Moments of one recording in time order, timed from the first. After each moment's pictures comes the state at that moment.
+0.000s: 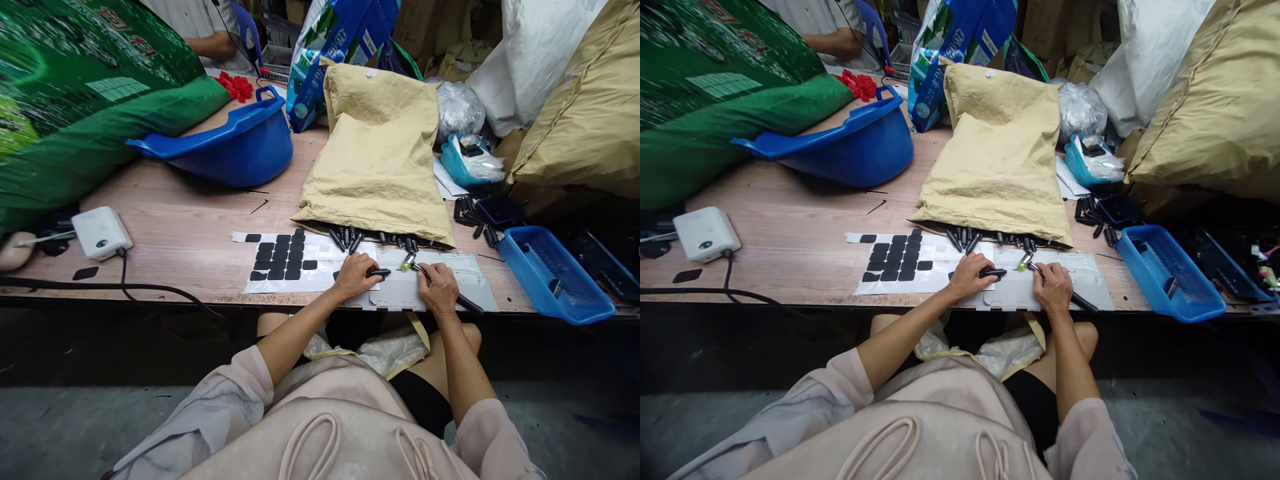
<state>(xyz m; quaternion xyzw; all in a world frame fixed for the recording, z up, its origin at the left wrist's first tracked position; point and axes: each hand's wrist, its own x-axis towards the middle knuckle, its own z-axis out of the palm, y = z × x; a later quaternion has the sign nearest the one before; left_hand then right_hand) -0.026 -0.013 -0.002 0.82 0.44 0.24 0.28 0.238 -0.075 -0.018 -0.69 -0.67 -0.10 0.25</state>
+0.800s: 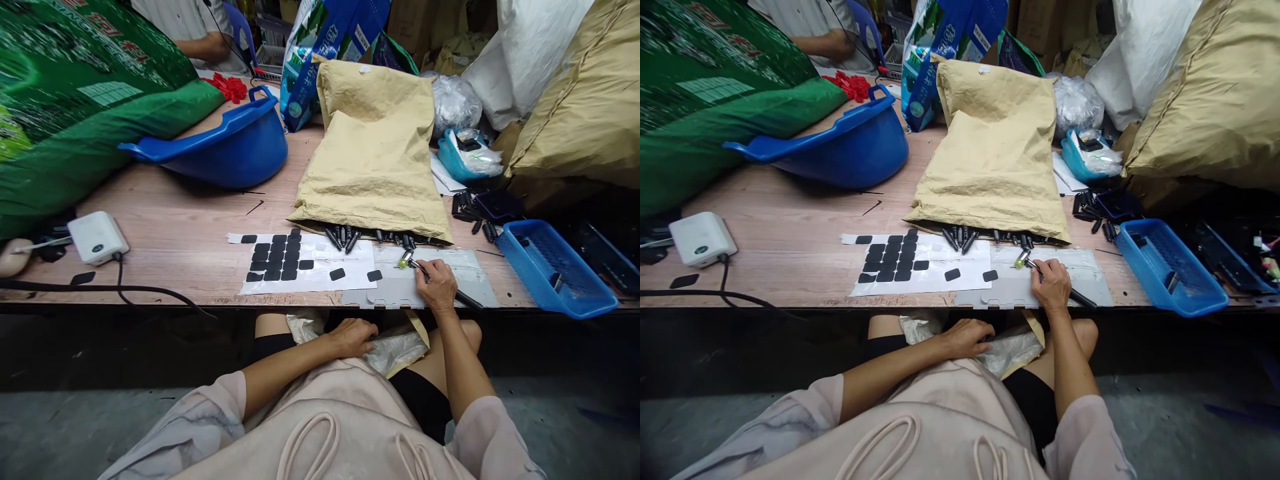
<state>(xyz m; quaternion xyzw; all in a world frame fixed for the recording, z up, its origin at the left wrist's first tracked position) -0.035 -0.122 -0.035 0.85 0.32 -0.04 0.43 0.236 -0.074 -0.017 -0.69 -0.67 -0.09 0.25</state>
